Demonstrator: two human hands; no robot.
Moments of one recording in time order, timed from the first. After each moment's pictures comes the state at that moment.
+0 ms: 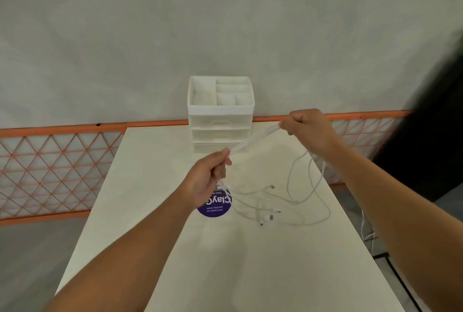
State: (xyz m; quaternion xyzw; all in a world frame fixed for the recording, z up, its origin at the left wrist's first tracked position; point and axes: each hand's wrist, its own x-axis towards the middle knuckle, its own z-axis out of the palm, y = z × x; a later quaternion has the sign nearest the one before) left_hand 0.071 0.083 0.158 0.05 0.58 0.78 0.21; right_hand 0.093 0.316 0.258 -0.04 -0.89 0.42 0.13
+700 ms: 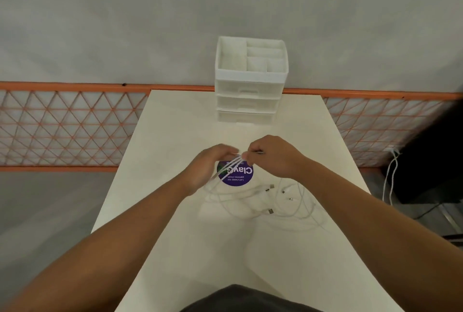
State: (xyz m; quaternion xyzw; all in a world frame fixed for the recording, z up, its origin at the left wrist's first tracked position) left_hand 0.089 0.024 0.119 0.05 0.75 0.63 0.21; right_hand 0.098 0.213 0.174 0.13 -0.95 0.26 -0.12
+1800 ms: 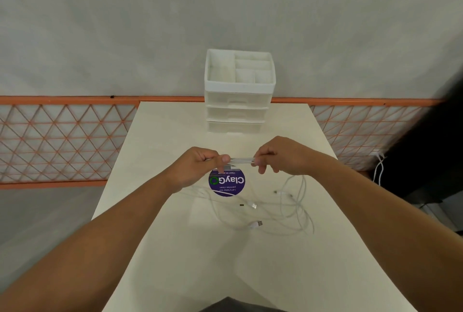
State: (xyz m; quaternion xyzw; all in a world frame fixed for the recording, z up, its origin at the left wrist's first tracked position) left_hand 0.072 0.016 0.145 0.13 0.80 0.56 0.19; right_hand 0.094 0.248 0.204 0.10 -0.93 0.29 -0.20
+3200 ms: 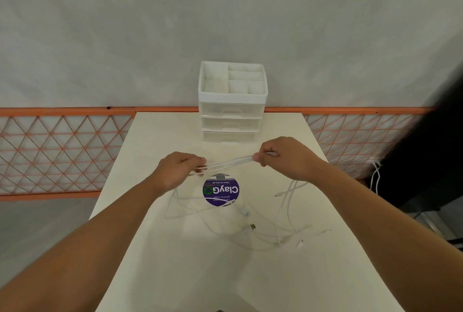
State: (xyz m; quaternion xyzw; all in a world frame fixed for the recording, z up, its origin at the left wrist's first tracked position) left_hand 0.062 0.002 0.154 0.07 0.87 0.47 0.14; right_hand 0.104 0.264 0.223 0.08 -0.96 0.25 -0.07
